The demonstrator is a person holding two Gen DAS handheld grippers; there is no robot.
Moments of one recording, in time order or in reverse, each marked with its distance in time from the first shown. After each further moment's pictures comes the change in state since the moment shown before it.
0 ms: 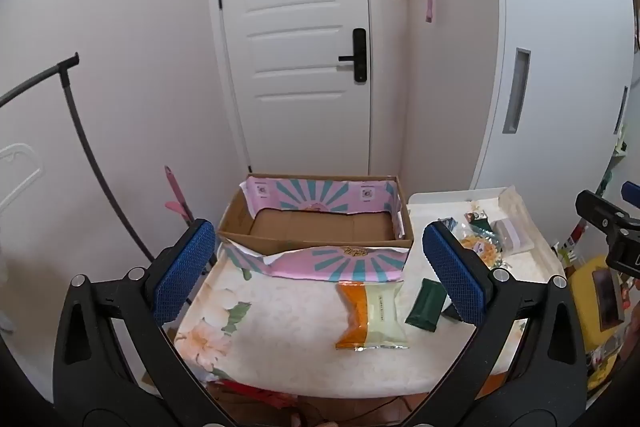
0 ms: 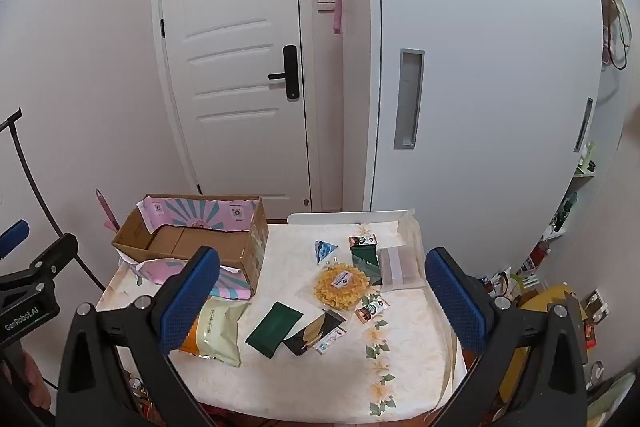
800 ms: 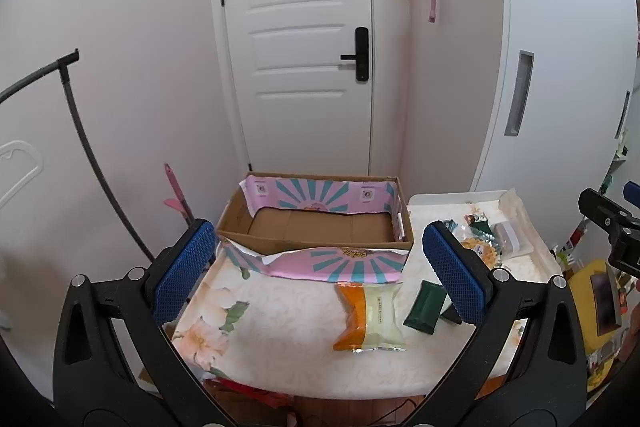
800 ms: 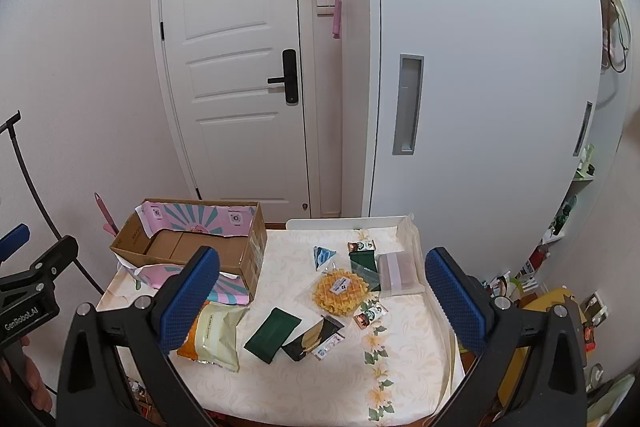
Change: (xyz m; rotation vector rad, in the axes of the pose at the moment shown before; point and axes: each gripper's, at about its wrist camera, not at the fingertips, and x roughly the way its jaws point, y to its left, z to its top) left arm 0.004 0.000 0.001 0.002 0.005 0.021; right arm 0.001 0.001 0.001 0.001 -0.009 -0.002
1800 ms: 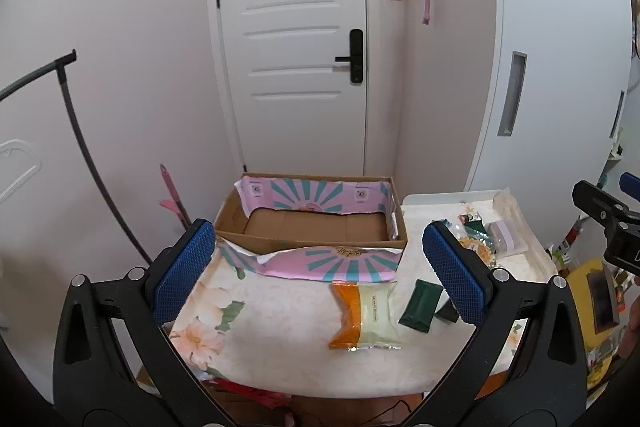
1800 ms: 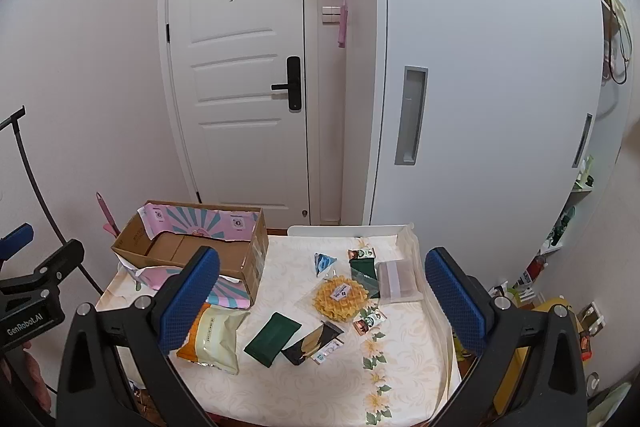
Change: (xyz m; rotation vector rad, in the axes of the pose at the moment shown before) left arm -0.003 -0.003 -0.004 0.008 -0.009 -0.018; right arm -0.006 0.004 0.006 -0.023 -0.028 -0.003
